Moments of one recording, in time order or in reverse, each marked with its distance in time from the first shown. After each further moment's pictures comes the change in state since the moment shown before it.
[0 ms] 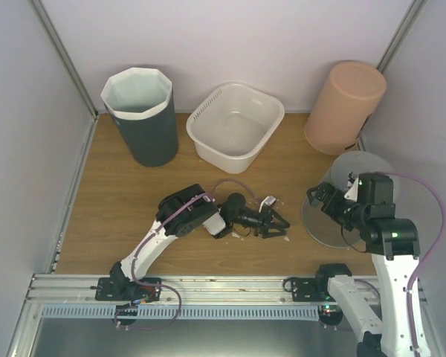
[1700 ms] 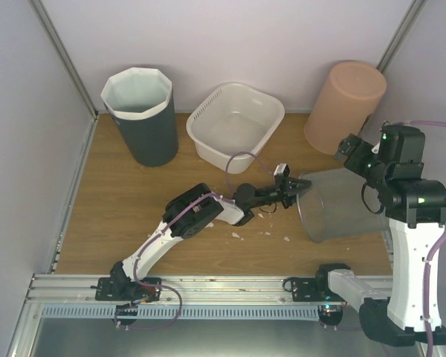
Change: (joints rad) left arm -0.039 0.048 0.378 0.138 -0.435 -0.339; right arm 0.000 0.314 0.538 -0.025 0.381 -0.131
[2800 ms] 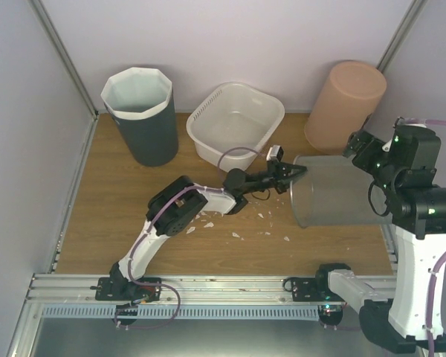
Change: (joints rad) left arm 0.079 -0.216 -0.108 -0.067 0.114 0.148; right arm 0.000 -0.020 0.064 0.021 0.047 -0.015
